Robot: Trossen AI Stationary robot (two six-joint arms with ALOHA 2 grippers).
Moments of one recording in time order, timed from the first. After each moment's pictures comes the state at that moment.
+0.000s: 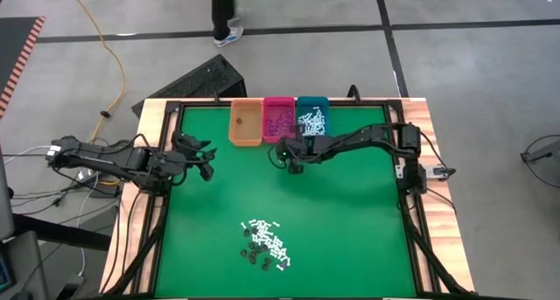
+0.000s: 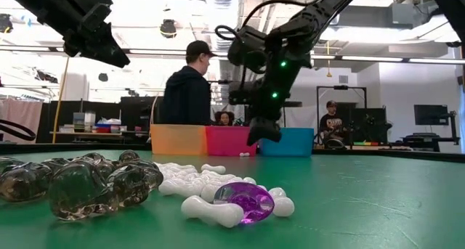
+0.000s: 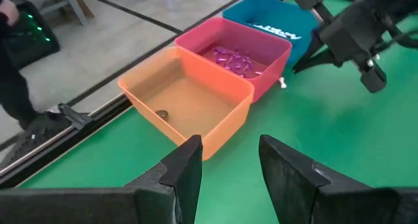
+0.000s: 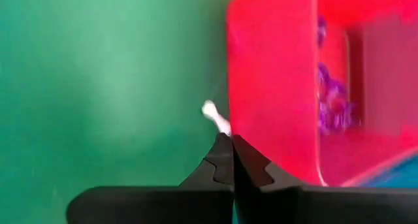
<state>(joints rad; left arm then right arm) -0.14 0.63 0.53 -0.46 -0.80 -0.39 -0.16 1.94 1.25 -0.29 0.48 -0.35</state>
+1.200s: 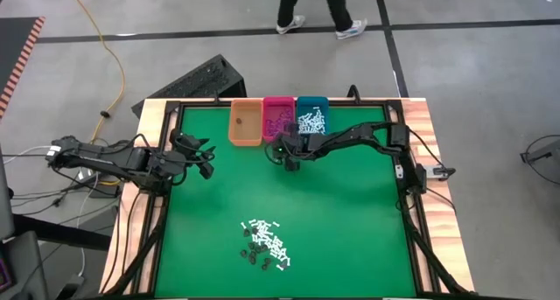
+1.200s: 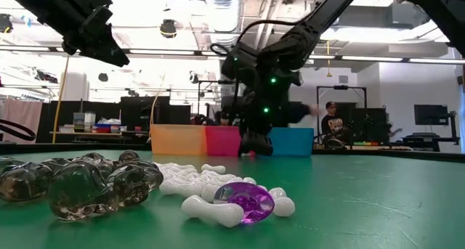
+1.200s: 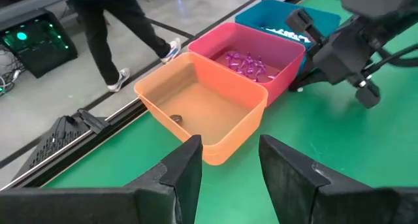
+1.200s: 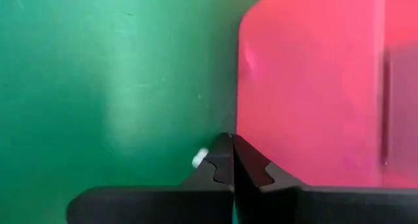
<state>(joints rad) -0.14 0.63 0.53 -0.47 -0.85 -0.36 -0.22 2.04 1.28 -0.18 0.42 -0.46</state>
